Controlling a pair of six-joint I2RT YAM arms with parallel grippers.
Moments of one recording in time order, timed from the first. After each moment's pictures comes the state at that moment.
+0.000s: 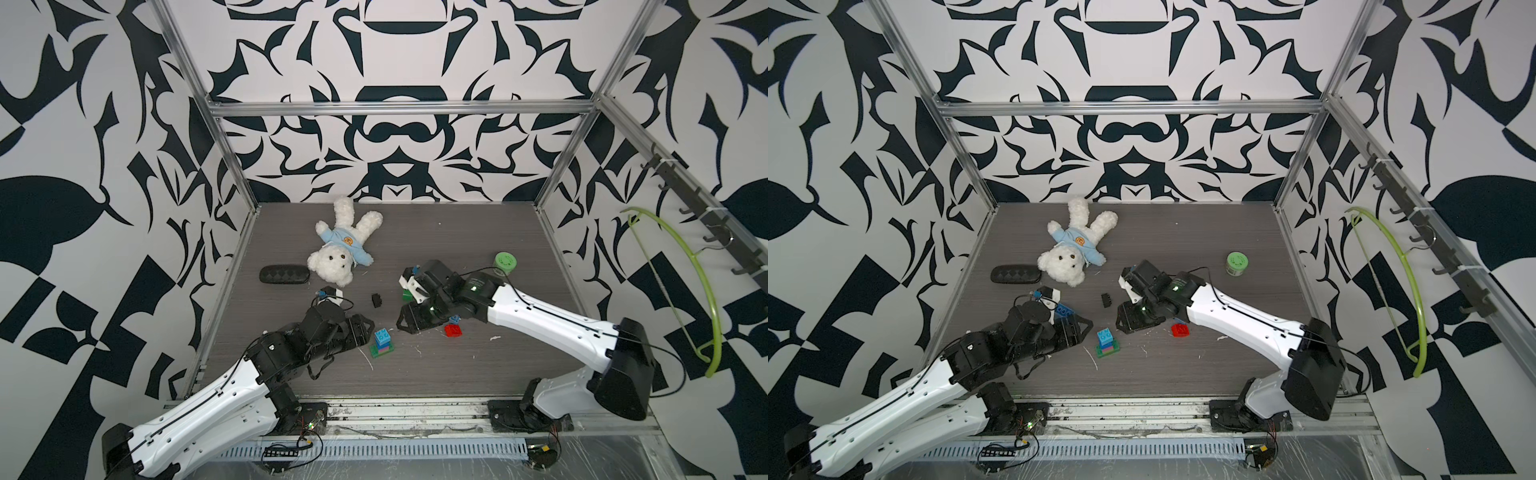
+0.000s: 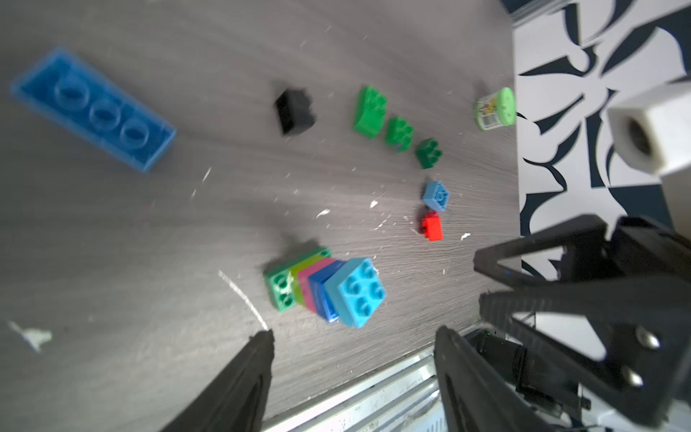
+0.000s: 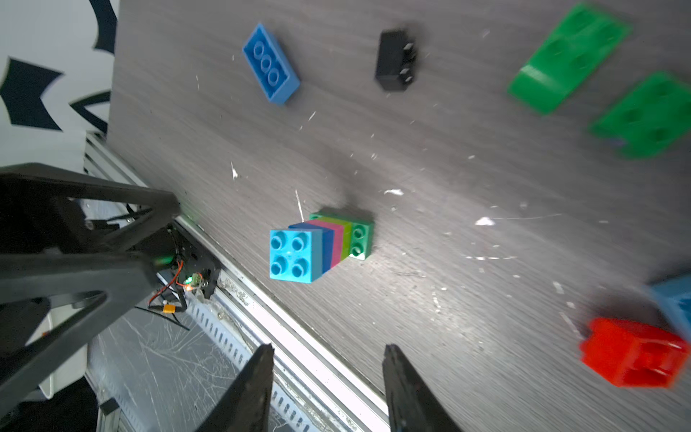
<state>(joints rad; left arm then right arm) -0.91 0.71 0.60 -0.63 -0.02 -1.11 0.93 1.48 1.19 -0.78 -0.29 0.60</state>
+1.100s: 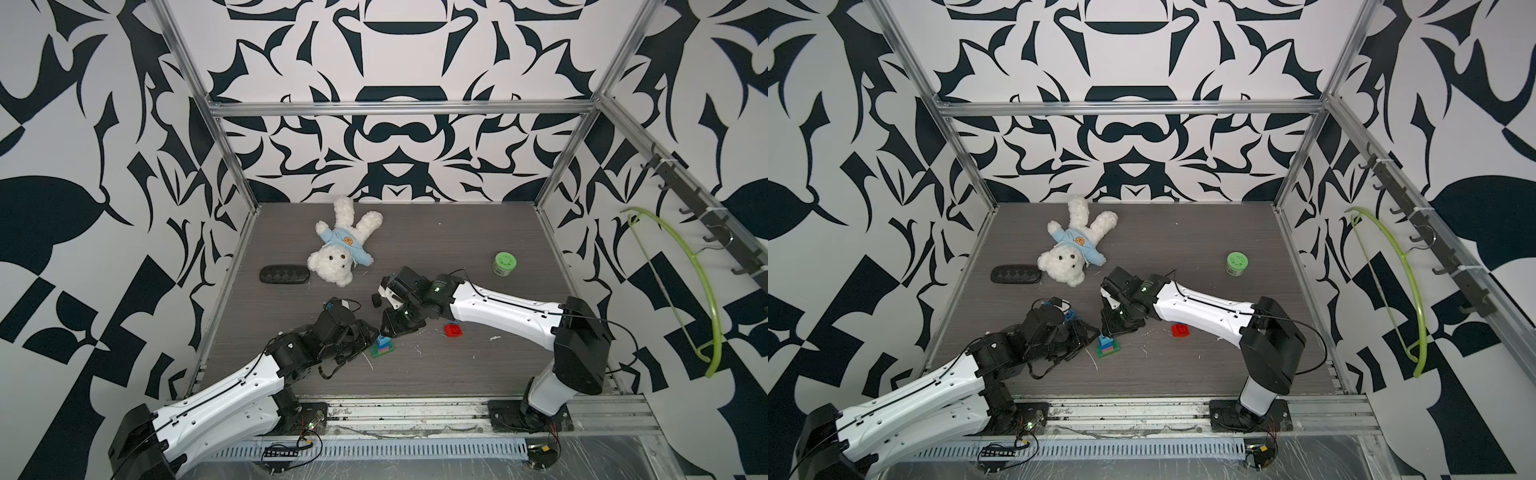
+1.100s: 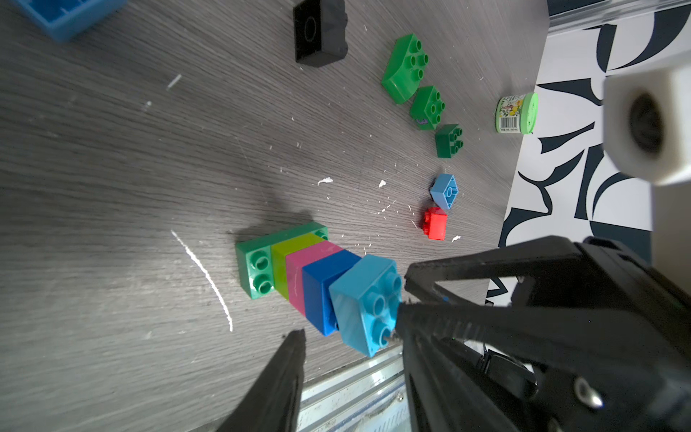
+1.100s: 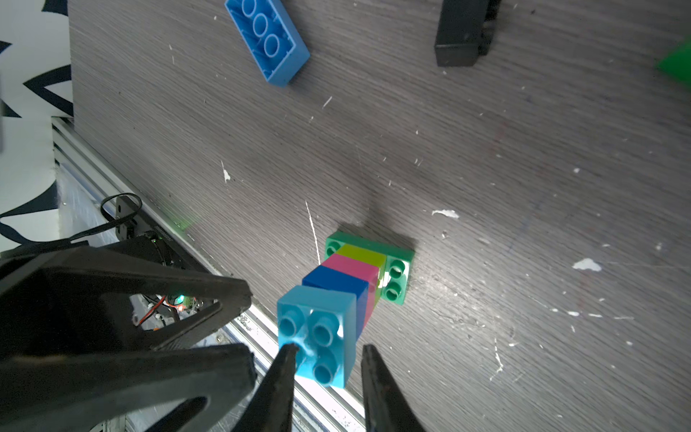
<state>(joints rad) -0.91 0.83 0.52 -0.45 0.07 -1.29 0.98 1.66 1.26 -0.71 -0.31 0.64</state>
